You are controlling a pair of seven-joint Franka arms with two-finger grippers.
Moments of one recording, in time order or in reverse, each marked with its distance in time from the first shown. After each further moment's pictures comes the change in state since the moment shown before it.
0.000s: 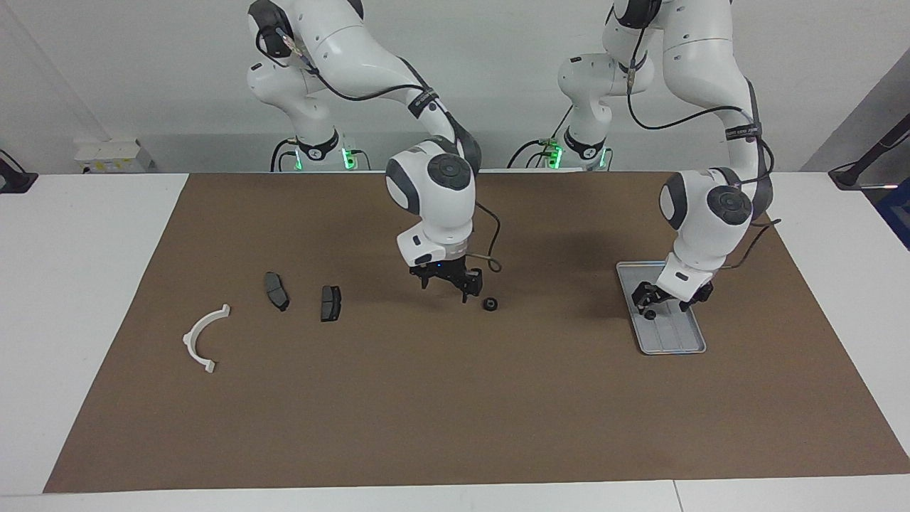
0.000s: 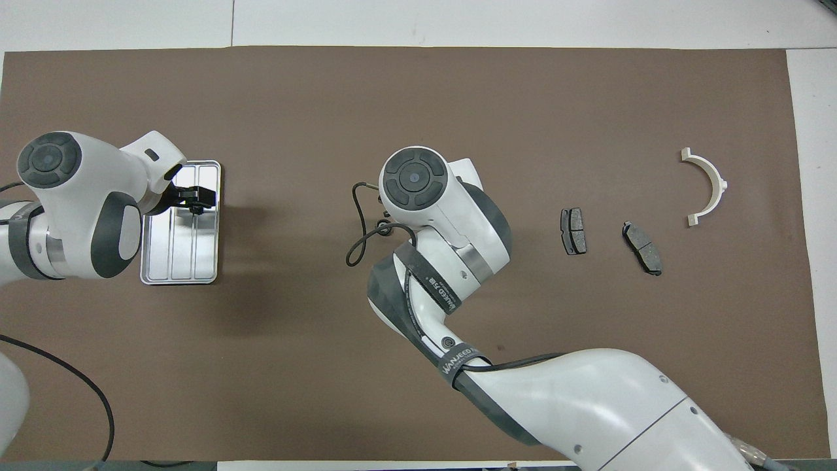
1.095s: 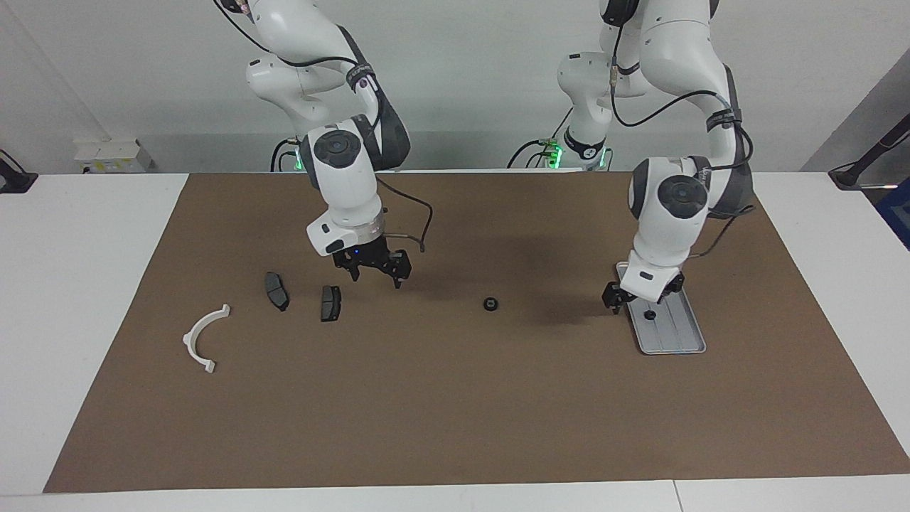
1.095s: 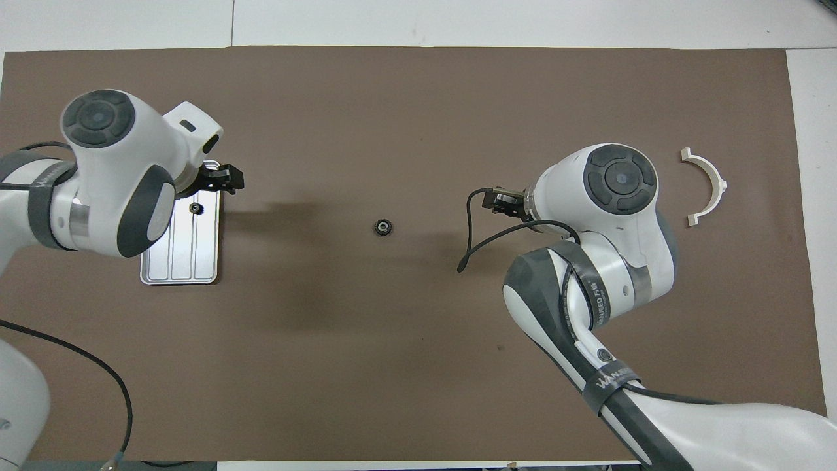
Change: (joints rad) left arm -0.106 -0.012 0.007 0.146 0.053 -0.226 -0.201; right arm -0.252 -0.376 0.002 -0.475 0.118 0.173 -0.423
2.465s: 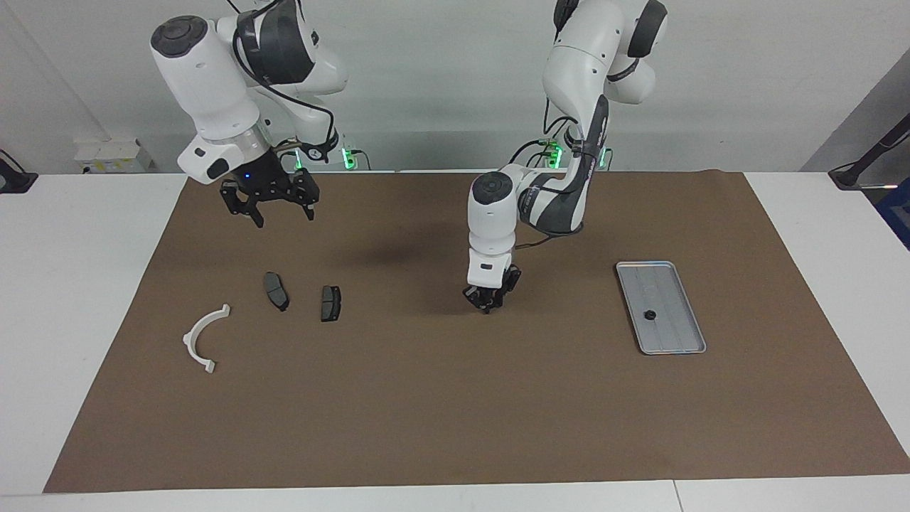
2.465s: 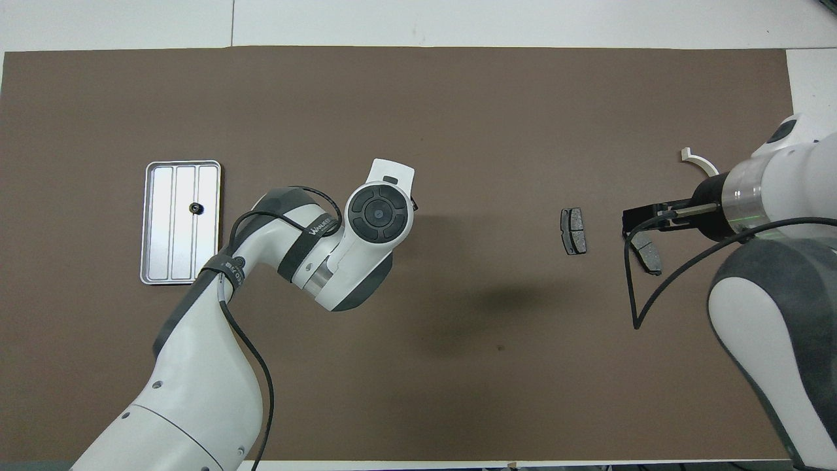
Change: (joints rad) left arm -0.476 0.164 -0.021 0.053 0.057 0.185 -0.959; right arm -0.265 -0.302 -0.001 0.009 0.093 -0.345 -0.679
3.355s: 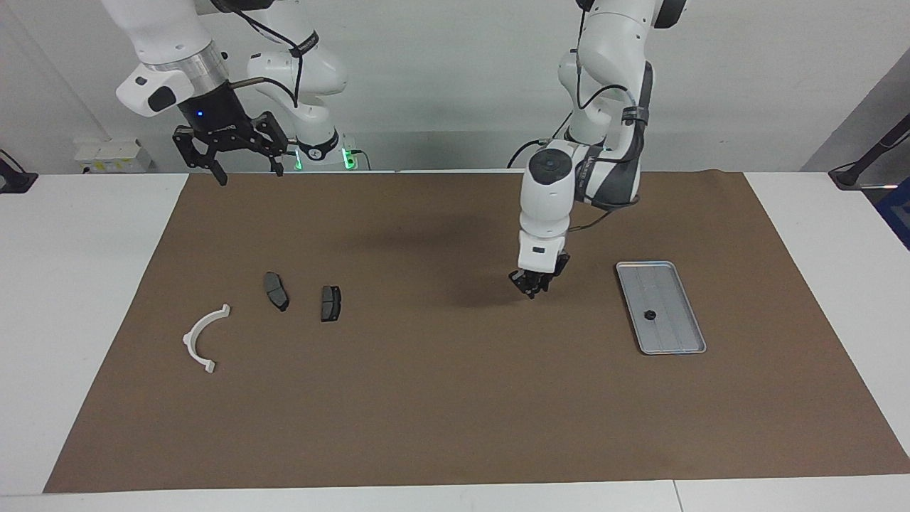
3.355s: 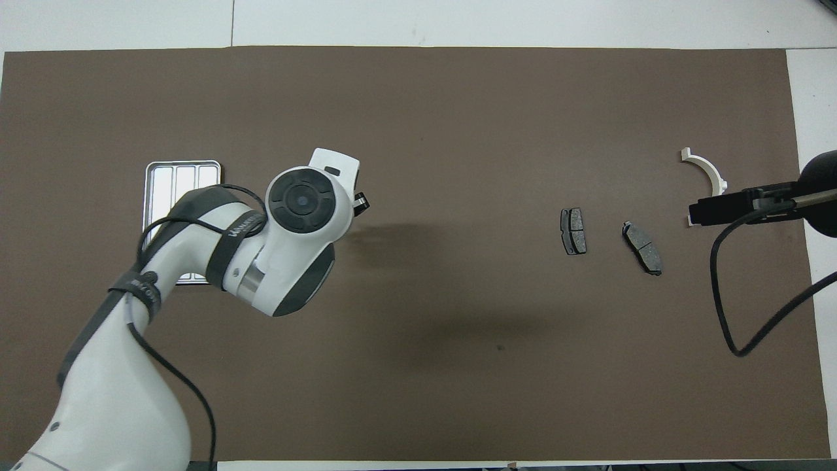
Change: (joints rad) left arm 0.080 -0.133 -0.006 -0.082 -0.023 -0.069 0.107; right arm -0.054 -0.024 -0.001 0.272 0.013 -0.277 -0.073
